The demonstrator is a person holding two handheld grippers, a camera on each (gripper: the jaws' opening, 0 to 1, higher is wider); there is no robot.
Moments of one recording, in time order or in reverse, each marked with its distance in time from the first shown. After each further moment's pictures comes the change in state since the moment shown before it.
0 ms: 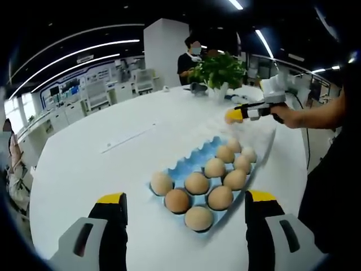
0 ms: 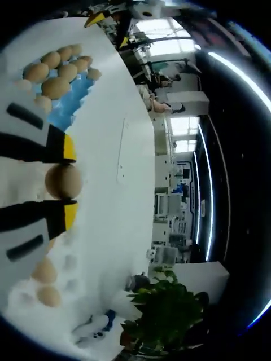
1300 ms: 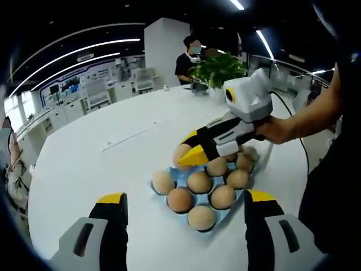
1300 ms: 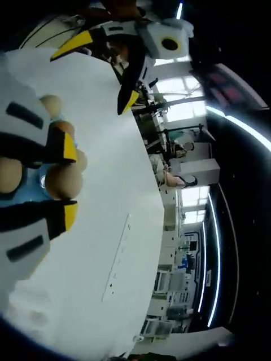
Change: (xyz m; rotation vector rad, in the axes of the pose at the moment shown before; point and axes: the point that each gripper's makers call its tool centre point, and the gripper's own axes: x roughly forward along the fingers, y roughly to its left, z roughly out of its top) left arm 0.000 0.002 -0.002 -0.013 0.003 -0.008; right arm 0.072 0.211 -0.012 -0.134 0.093 0.507
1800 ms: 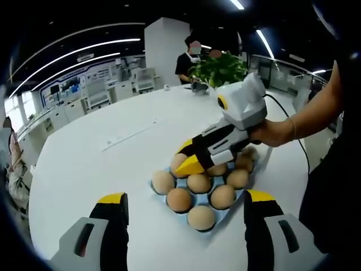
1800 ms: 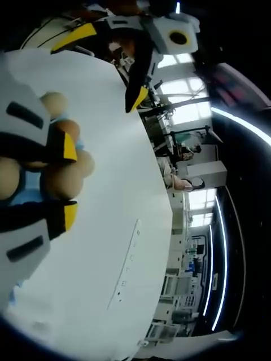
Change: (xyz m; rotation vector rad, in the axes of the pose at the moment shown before) left arm -0.002 -0.001 -0.001 0.002 -0.001 0.011; right arm 0.011 0.006 -0.011 0.021 0.046 0.024
